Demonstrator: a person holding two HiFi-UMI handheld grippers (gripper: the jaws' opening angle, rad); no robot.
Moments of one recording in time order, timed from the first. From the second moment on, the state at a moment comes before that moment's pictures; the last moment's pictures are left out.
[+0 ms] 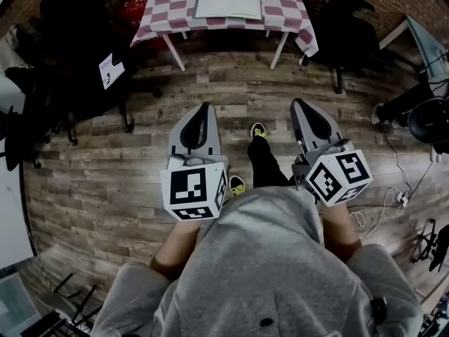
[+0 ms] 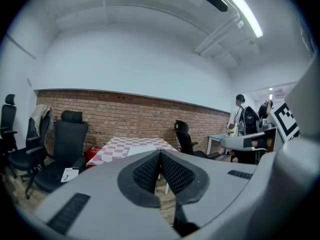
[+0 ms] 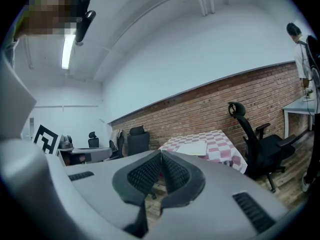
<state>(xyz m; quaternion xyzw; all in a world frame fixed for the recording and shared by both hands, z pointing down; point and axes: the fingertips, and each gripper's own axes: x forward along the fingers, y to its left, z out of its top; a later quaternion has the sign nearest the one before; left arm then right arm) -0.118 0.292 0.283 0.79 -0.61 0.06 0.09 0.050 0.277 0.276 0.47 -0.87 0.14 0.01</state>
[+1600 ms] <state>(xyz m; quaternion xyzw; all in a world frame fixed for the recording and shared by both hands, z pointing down) -0.097 0.082 0.337 0.79 -0.59 0.11 0.14 0.079 0.063 0.320 0.47 -0.87 0.17 0.05</state>
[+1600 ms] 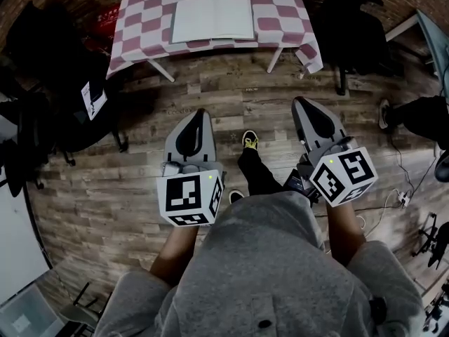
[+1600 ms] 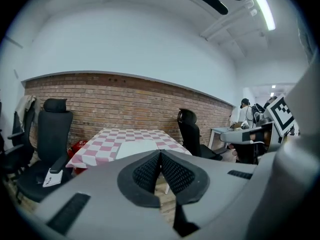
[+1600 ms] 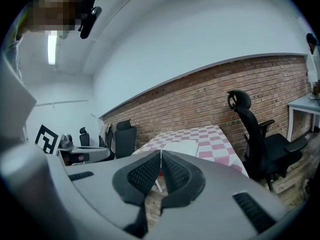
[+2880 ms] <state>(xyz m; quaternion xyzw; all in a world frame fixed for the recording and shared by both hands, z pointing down) -0.083 -0.074 0.317 0.76 -0.63 0.12 0.13 0.079 -0.110 0.313 0.41 -0.89 0.21 0.03</state>
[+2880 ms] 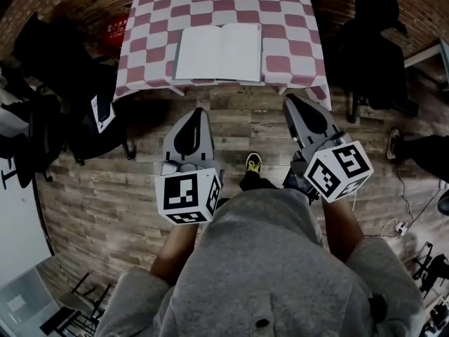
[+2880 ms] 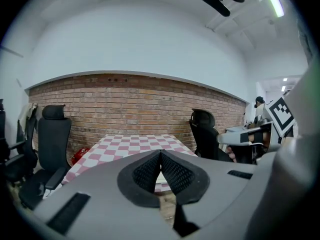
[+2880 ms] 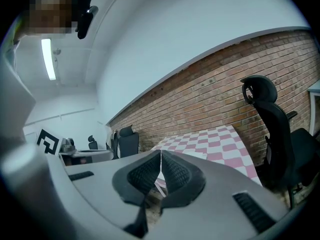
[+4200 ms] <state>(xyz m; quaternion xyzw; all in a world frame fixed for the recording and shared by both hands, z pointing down) -0.091 -0.087 0.308 0.73 -0.66 0.13 0.11 0.062 -0.125 0.307 0.37 -0.91 0.20 0.01</state>
